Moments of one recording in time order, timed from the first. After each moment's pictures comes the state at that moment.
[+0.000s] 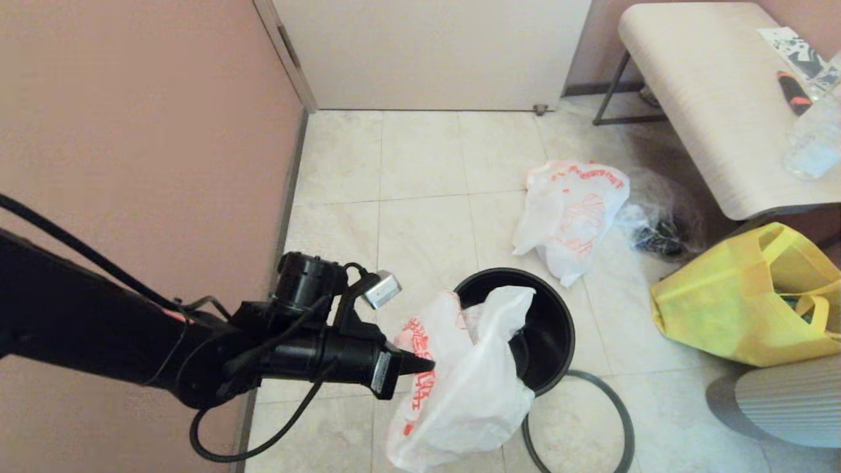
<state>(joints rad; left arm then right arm) -0.53 1.83 -0.83 -0.34 -0.57 0.01 0.00 0.03 -0.04 0.11 0.01 -0.03</state>
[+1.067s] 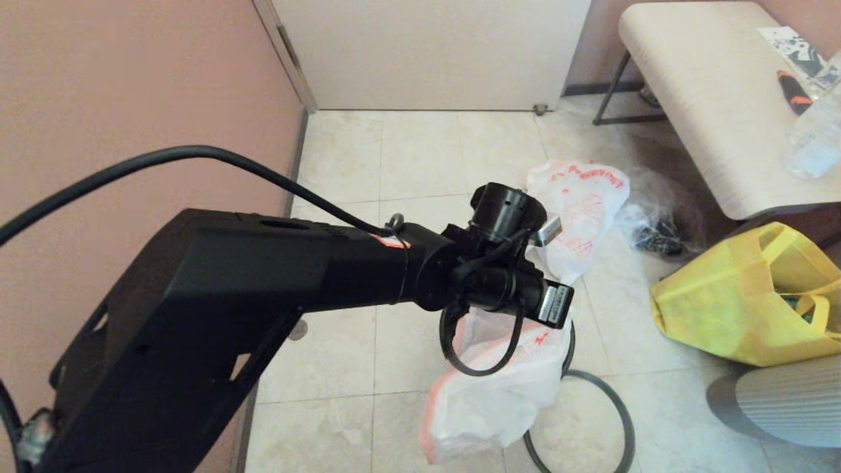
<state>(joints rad) -0.86 2.27 -1.86 0.19 -0.17 -0.12 0.00 0.00 -0.04 0.10 0.00 0.00</state>
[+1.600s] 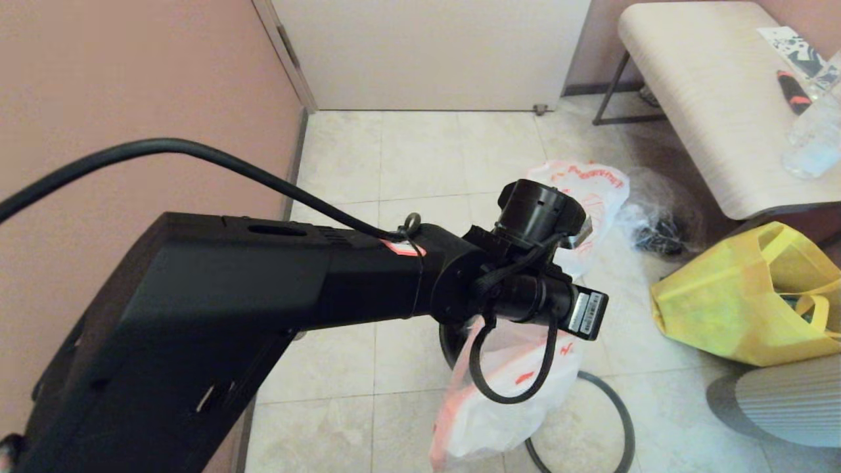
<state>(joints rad) -0.94 2.24 -1.87 0.20 -0.10 -0.16 0.01 0.27 -0.36 0.17 -0.01 0.03</state>
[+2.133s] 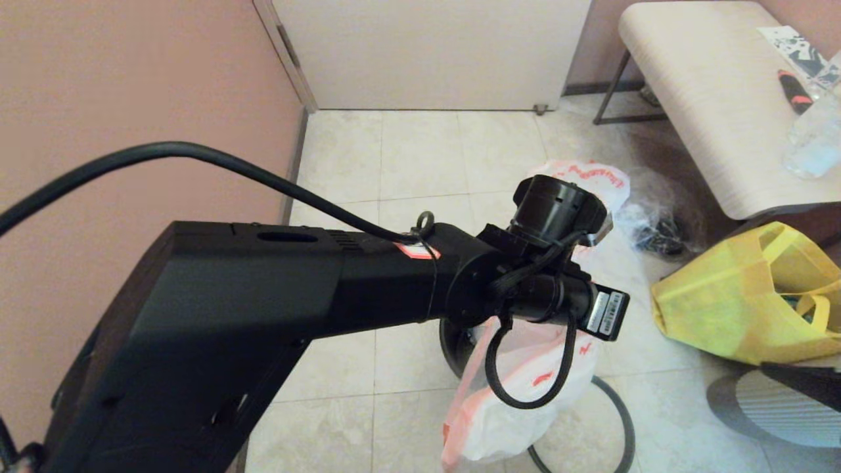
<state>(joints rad) -0.97 2.27 -1.94 0.20 -0.11 -0.15 0.16 1.00 -0.56 0.00 0.17 0.20</state>
